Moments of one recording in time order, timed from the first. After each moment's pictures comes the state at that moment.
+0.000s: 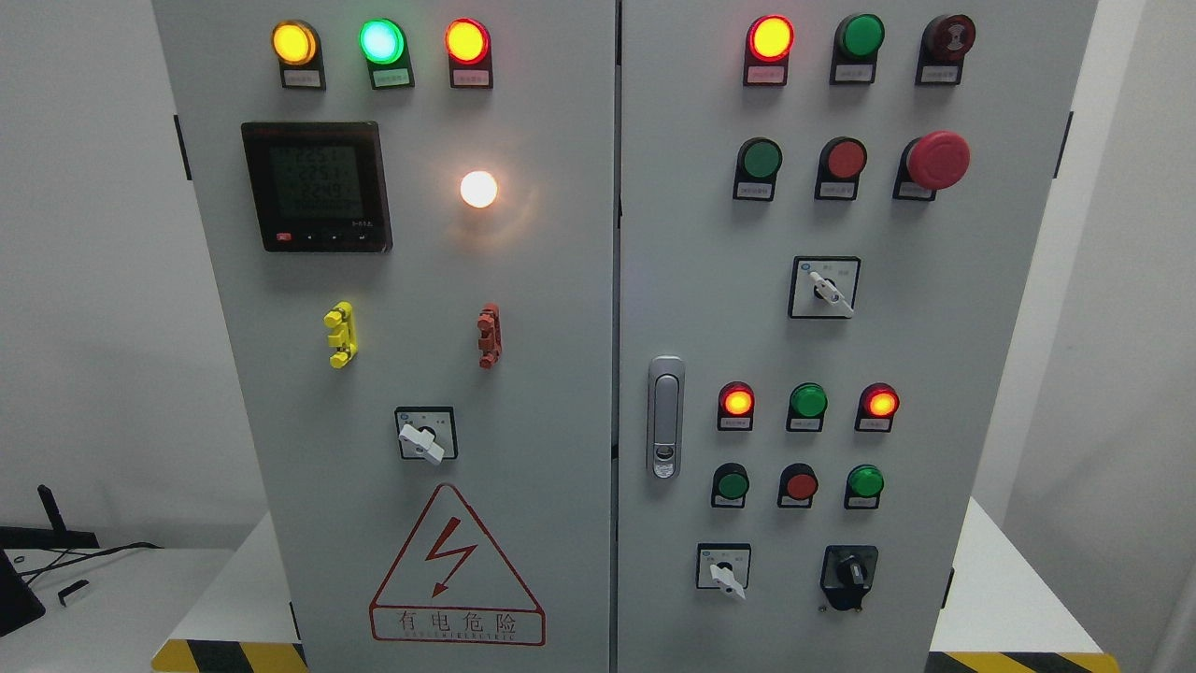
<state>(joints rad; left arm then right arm) -0.04 -0.09 0.08 0.06 0.00 -0.16 0.05 0.20 0.10 0.00 -0.15 0.09 -0.03 0.12</state>
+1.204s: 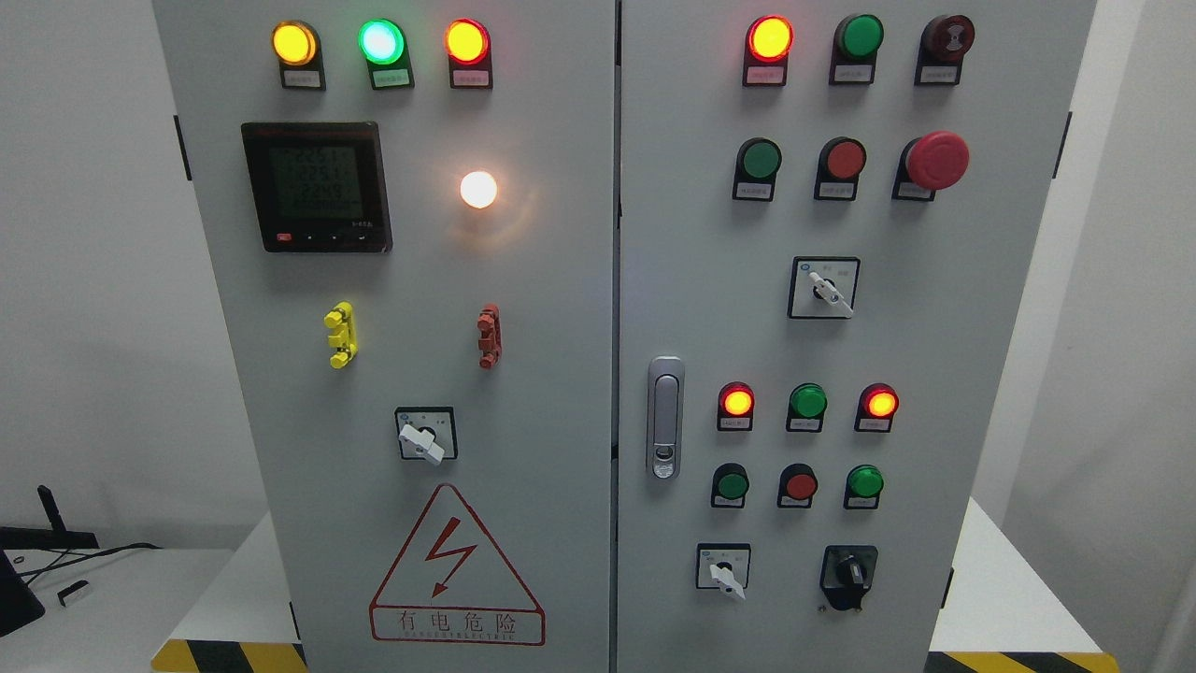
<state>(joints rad) -0.04 -0.09 0.08 0.06 0.00 -0.16 0.05 0.67 0.05 0.01 -0.86 0.08 -0.22 0.15</state>
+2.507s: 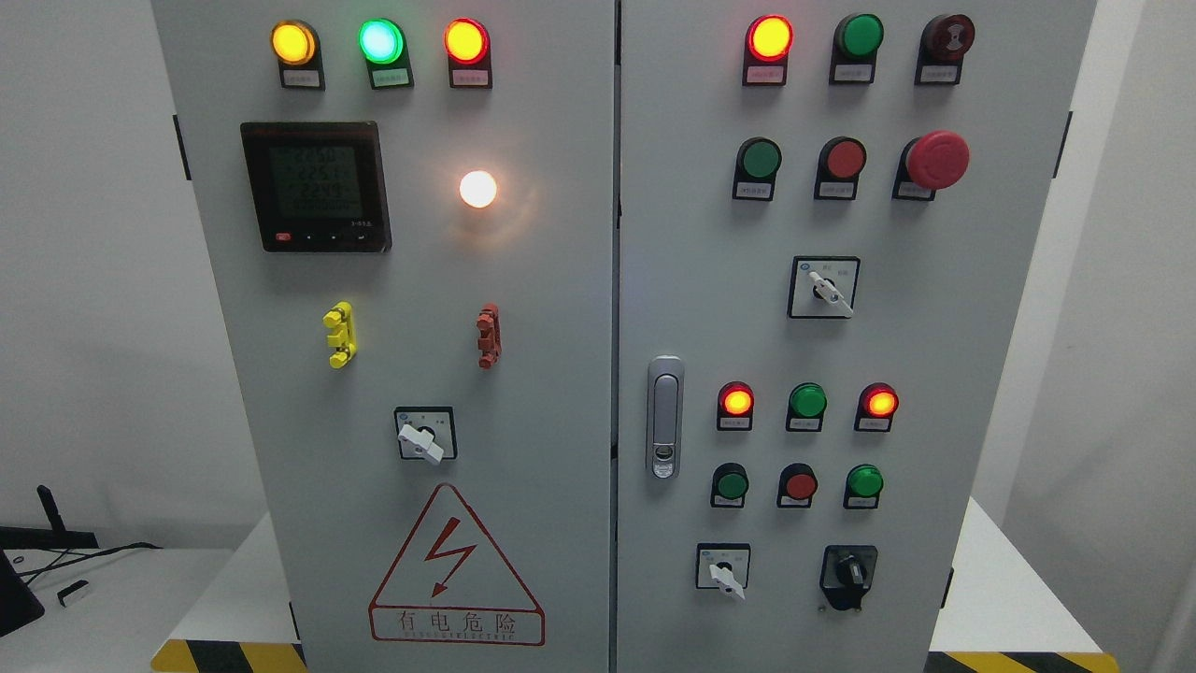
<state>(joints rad) -0.04 -0.09 0.08 0.06 0.00 -0.16 0.05 0.63 -0.08 -0.14 -1.68 -0.19 -0.09 0.14</state>
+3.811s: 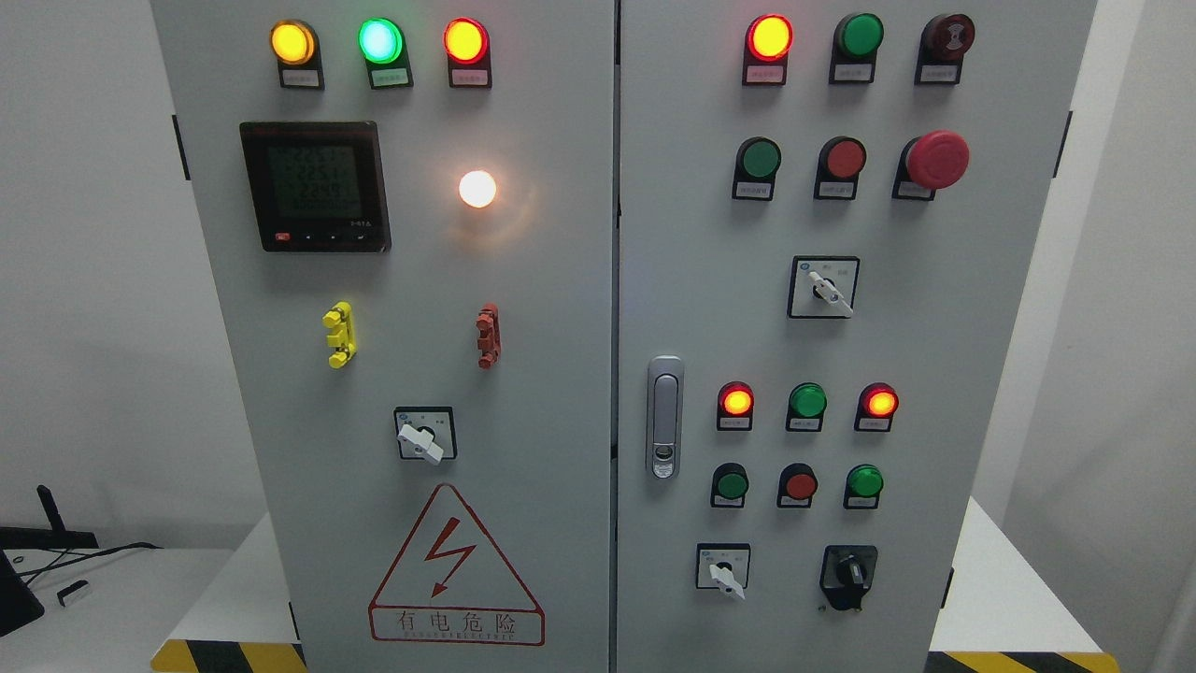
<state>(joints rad) -0.04 -0.09 0.08 0.06 0.00 -0.16 0.05 0.45 -0.12 -0.28 -1.94 -0.24 -0.03 0.14</state>
